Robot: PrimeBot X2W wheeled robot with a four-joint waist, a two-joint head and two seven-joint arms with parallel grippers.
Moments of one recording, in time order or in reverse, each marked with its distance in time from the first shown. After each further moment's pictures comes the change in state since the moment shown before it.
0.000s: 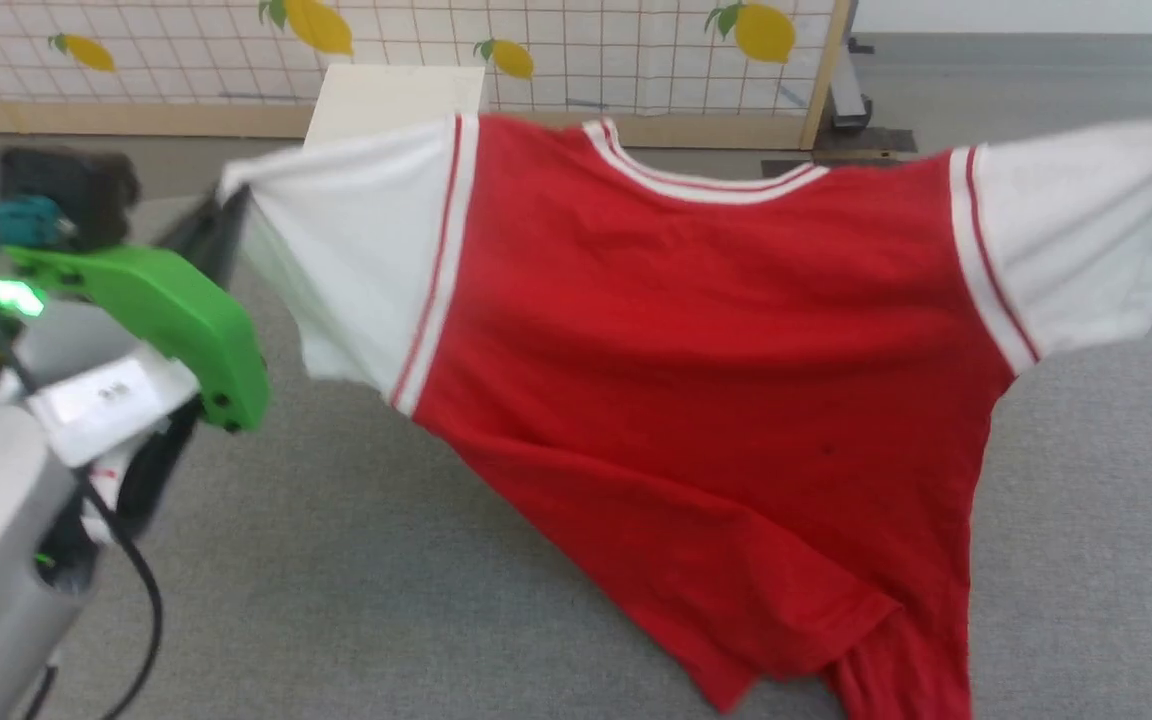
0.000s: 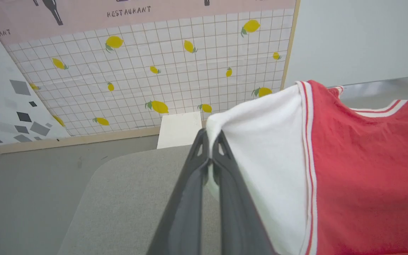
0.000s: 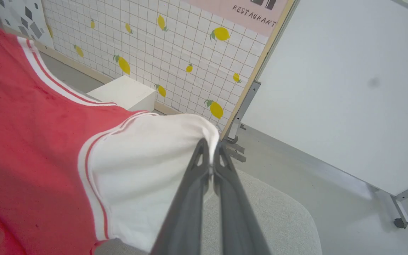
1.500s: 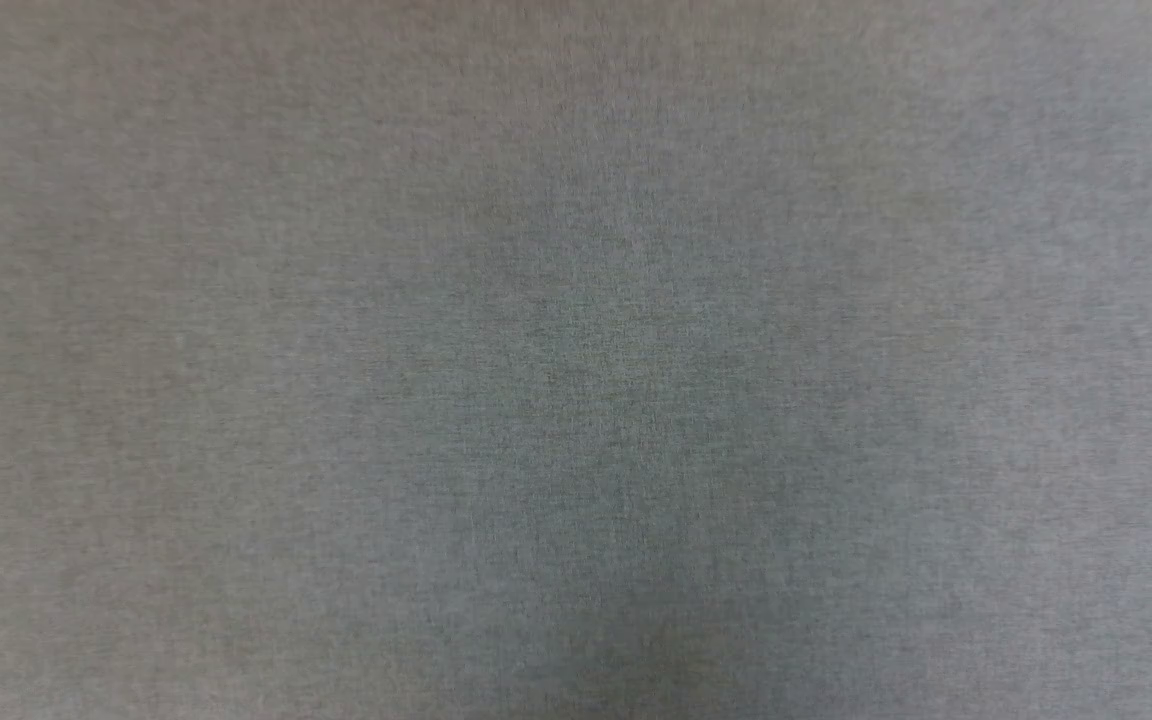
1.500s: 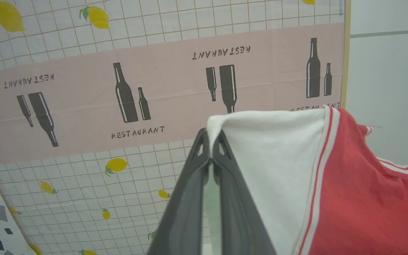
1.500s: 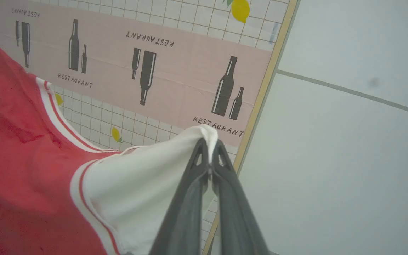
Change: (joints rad) left arm -1.340 -0.225 0.057 0.933 0.179 -0.417 -0.241; right arm -1.388 0.218 0.434 0.764 0.050 0.000 -0.444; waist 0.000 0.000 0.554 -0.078
